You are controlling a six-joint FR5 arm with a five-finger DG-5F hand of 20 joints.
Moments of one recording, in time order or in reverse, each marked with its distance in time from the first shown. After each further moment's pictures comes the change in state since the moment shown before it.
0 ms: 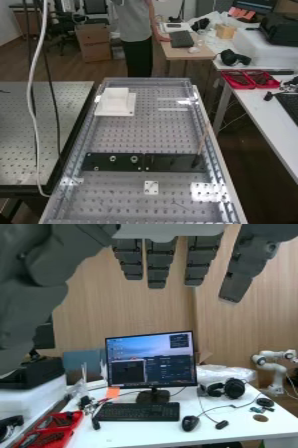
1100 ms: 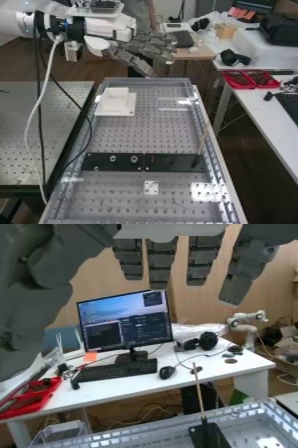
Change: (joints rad) arm -0.026 -0.055 -0.189 0.109 0.070 0.072
